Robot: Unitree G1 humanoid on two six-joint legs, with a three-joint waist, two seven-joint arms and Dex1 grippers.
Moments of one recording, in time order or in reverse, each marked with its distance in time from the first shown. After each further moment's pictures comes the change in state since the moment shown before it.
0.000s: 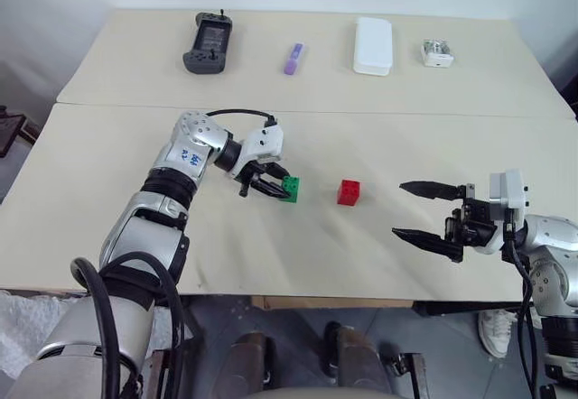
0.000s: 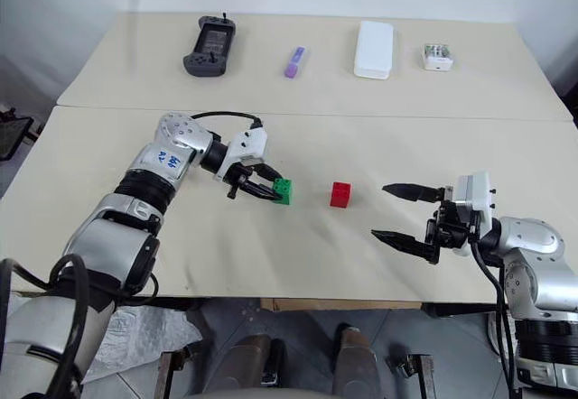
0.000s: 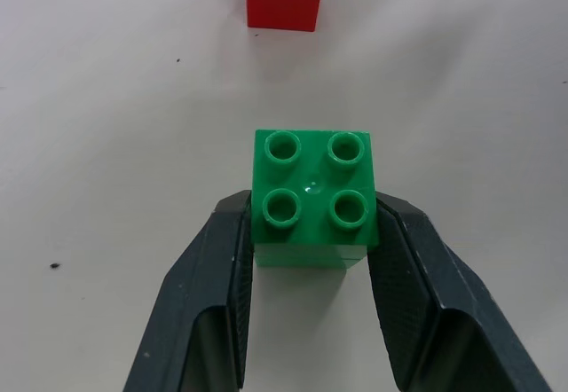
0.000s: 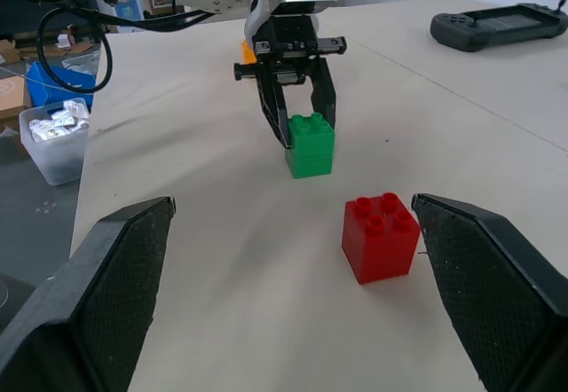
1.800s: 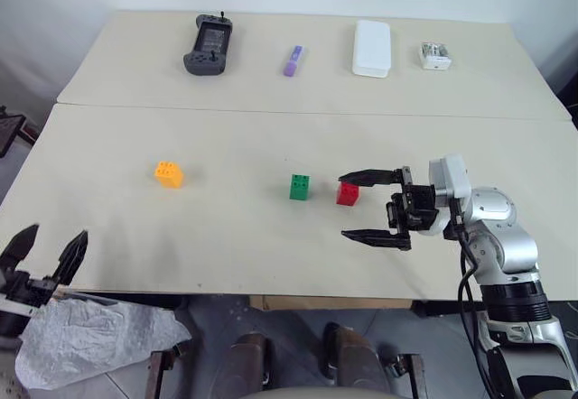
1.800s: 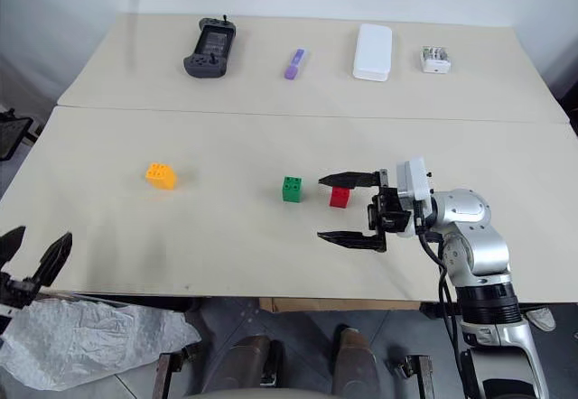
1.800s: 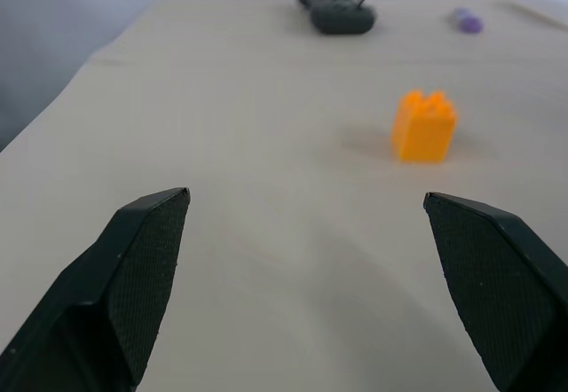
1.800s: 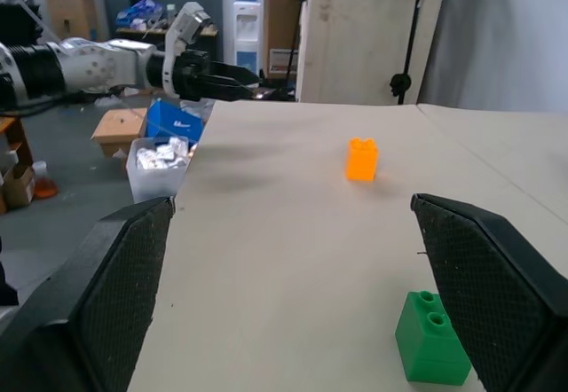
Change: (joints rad) left arm 1.446 0.052 1.117 -1.126 -0.652 0.205 0.619; right arm -0.251 0.168 0.207 0.028 -0.033 -0.036 0.081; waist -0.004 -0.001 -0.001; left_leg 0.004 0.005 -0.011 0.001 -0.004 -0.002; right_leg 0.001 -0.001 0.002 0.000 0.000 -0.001
